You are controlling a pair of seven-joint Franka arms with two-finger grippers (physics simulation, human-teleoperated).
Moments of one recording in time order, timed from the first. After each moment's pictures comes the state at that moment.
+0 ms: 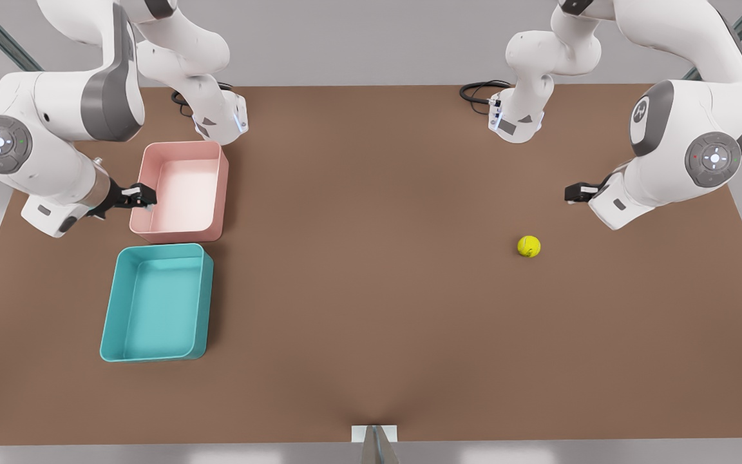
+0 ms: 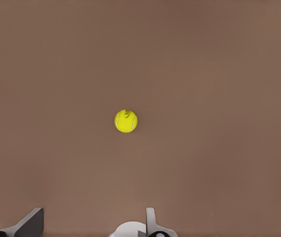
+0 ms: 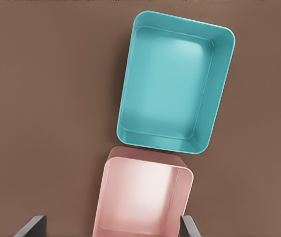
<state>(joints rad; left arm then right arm) -0.11 0.19 -0.02 -1.38 0.03 1.25 -0.02 0.17 0.18 -0.07 -1.33 -0.08 1.31 -0.14</state>
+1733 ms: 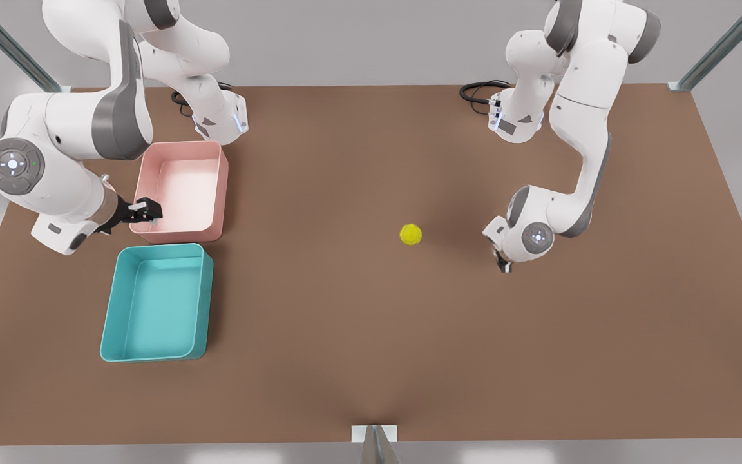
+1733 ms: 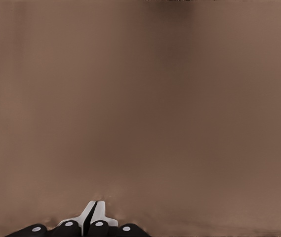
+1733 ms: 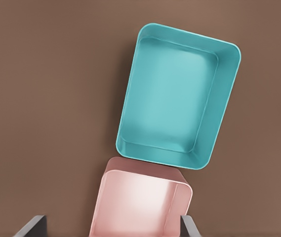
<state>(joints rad) -0.15 0.41 -0.08 -2.01 0.04 2.23 1.24 0.18 0.25 -0.08 -1.29 -0.08 1.34 -0.17</state>
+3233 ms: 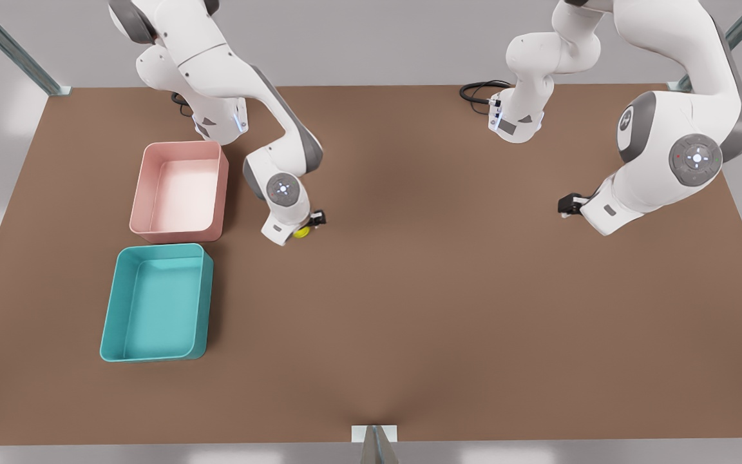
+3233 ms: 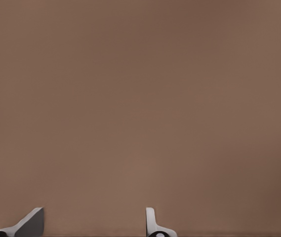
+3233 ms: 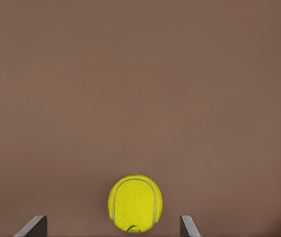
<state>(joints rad) 0.03 0.14 -0.17 -1.53 0.06 1.45 -0.01 0.68 0.31 -0.07 -2.02 0.08 2.16 0.38</state>
